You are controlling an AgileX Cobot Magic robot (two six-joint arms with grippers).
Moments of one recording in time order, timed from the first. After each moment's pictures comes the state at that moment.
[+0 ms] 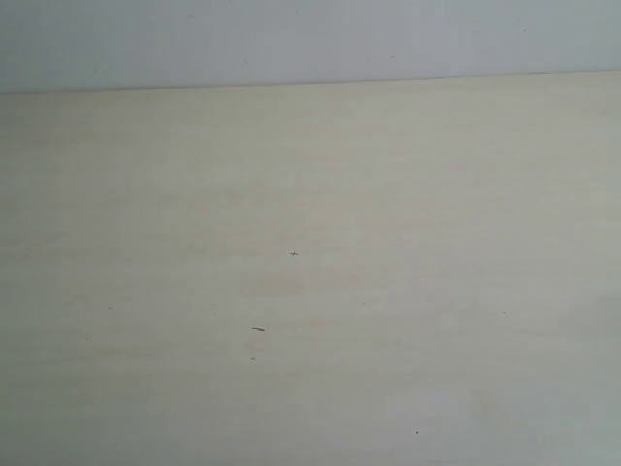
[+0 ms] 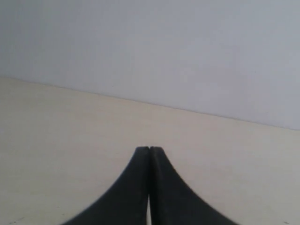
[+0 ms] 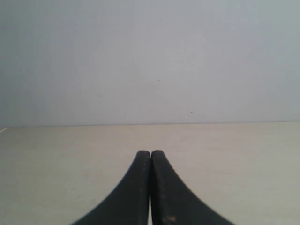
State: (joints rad) left arm 0.03 0.01 0.00 0.11 0.17 -0.33; right arm 0.46 0.00 -0.42 -0.20 0.60 0.38
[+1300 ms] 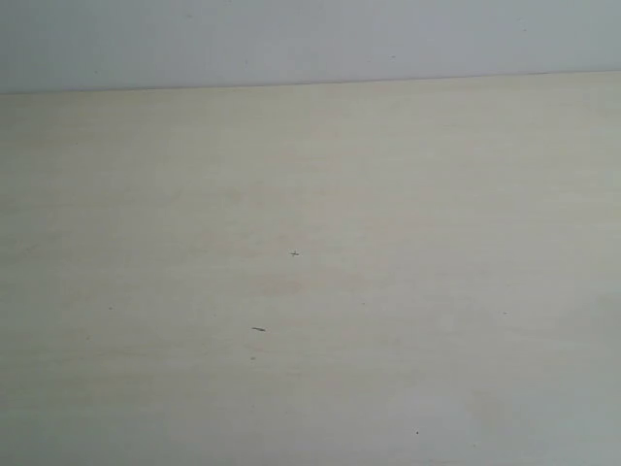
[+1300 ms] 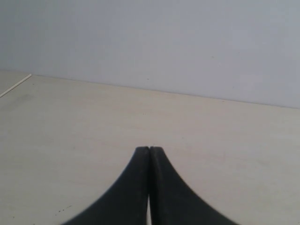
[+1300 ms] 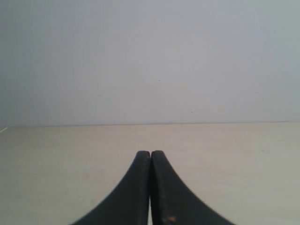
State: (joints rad) left arm 0.13 0.01 0.00 0.17 0.22 -0.27; right arm 0.46 0.00 -0.42 -0.20 0.60 0.38
